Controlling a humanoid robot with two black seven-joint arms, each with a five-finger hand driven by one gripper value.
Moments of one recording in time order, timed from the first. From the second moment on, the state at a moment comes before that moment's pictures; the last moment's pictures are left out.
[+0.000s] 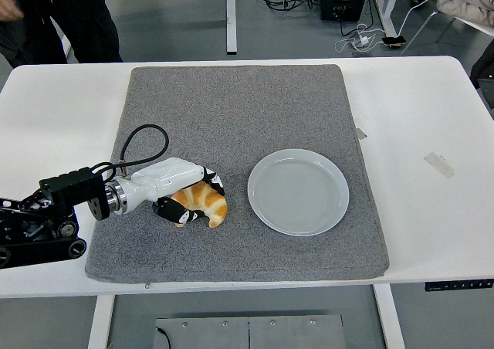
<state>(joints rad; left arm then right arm) -1.17 0.56 0.37 -1.43 1.18 0.45 -0.15 -0.10 0.00 0.07 0.16 -0.08 -0.05 0.23</state>
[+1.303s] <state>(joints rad) -1.26 0.38 0.12 -1.28 1.27 0.45 -0.25 -0.10 0.00 0.07 0.16 -0.08 -0.05 0.23</state>
